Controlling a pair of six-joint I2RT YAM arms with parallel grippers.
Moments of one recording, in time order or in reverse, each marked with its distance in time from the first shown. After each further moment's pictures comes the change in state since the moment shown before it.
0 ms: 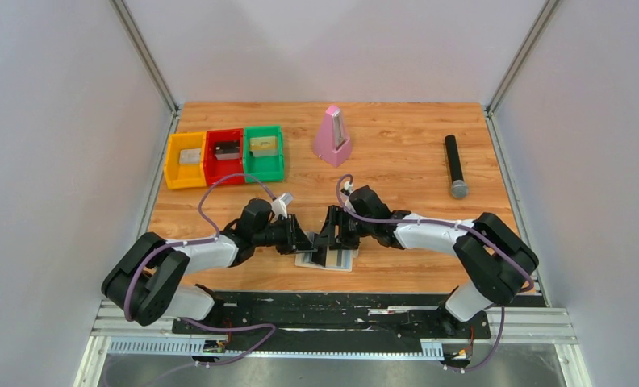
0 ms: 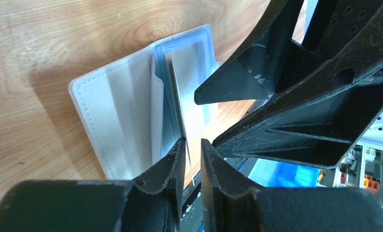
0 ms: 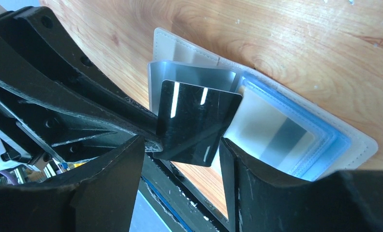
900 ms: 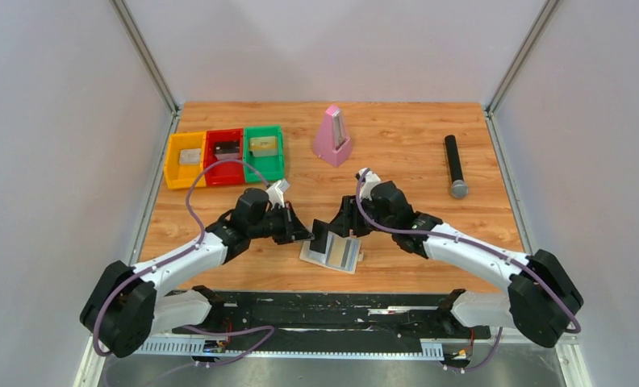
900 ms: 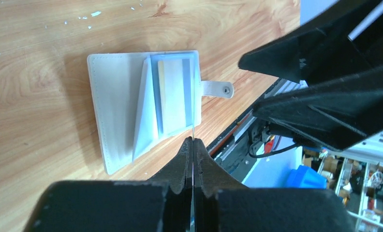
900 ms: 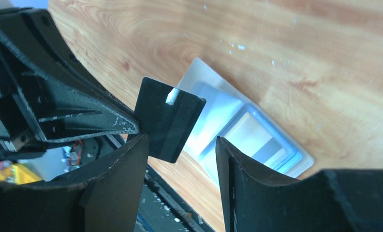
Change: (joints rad) left arm -0.029 -0.196 0.124 -0.279 -0.119 0.040; right arm -0.019 -0.304 -0.027 -0.098 0.179 -0.241
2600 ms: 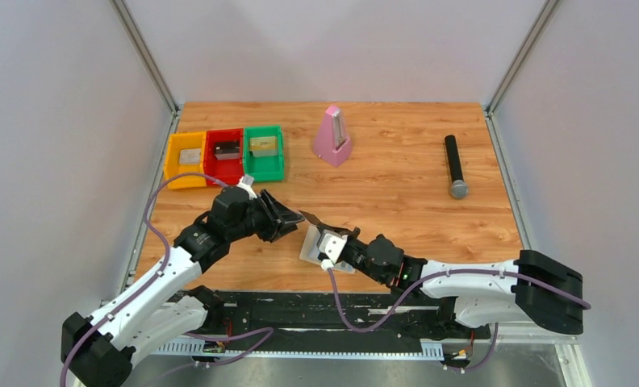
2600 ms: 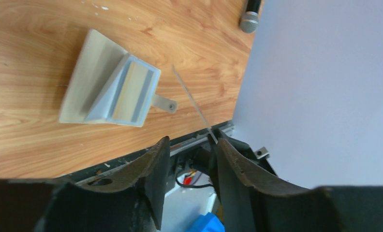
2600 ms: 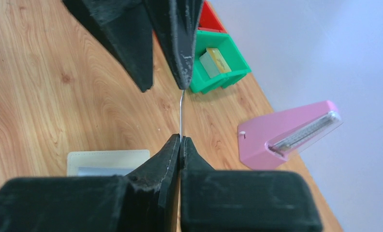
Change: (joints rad) left arm 0.001 -0.315 0.147 -0.404 -0.239 -0.492; right arm 0.475 -0.065 -0.275 0.753 0.486 -1.270
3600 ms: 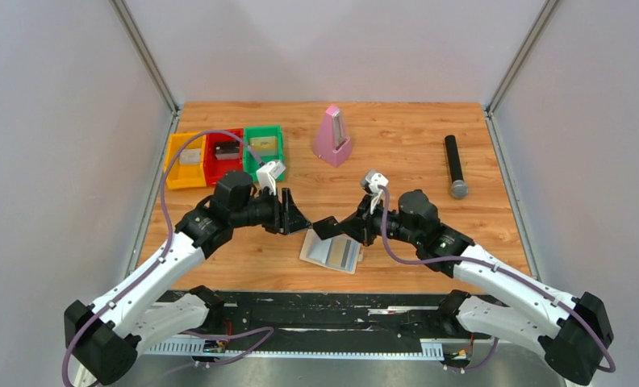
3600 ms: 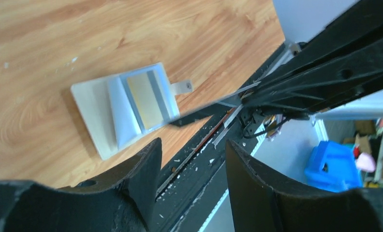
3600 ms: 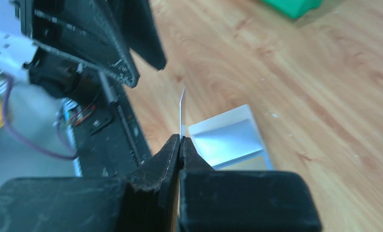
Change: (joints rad) left arm 0.000 0.076 0.123 -0.037 0.214 0.690; right arm -0.425 -0.291 0.181 -0.648 -0.559 0.903
